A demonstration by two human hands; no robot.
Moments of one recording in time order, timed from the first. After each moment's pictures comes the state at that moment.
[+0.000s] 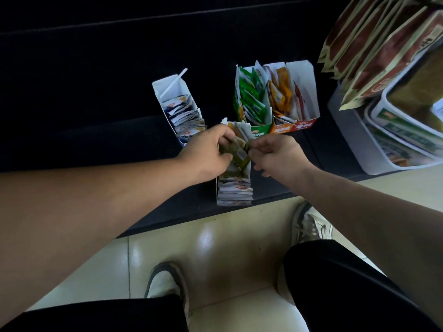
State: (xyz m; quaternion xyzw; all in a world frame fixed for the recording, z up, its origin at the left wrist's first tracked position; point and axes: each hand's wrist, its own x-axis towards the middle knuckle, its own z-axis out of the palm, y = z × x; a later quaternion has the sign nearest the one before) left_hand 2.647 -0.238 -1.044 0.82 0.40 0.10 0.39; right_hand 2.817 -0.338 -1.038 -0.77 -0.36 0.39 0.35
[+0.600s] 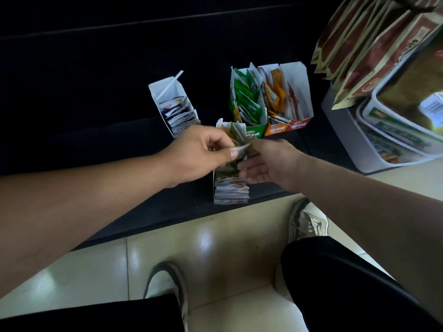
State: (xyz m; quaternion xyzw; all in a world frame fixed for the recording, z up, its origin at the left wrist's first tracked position) left_hand 2.633 -0.252 -1.002 0.76 0.36 0.13 0.52; right_hand 2.814 -0.332 -1.023 -0.70 -0.16 0.58 0.37
